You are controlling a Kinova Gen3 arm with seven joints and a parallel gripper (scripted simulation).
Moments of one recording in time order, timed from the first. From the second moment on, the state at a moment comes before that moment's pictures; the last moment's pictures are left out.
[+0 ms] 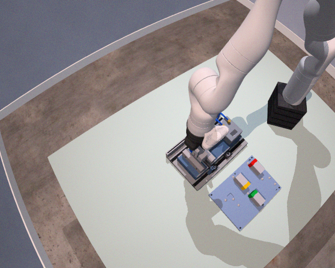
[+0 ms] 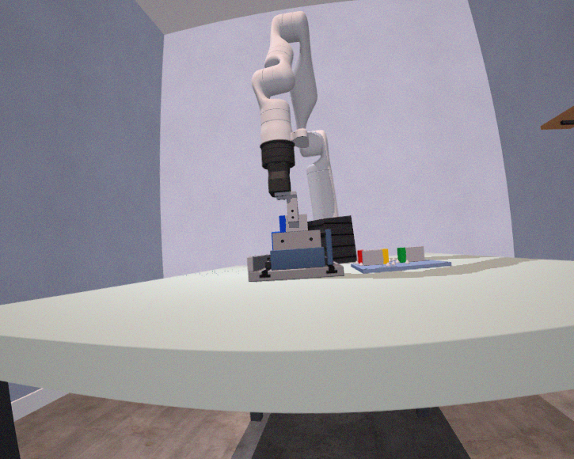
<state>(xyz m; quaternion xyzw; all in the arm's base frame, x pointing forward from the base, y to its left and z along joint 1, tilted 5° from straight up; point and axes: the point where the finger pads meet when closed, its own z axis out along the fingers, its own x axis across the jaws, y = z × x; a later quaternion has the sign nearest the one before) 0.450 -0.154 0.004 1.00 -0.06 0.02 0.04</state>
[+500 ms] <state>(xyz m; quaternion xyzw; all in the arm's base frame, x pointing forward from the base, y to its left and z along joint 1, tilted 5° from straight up) 0.447 -0.154 0.000 1.00 -0.06 0.02 0.04</state>
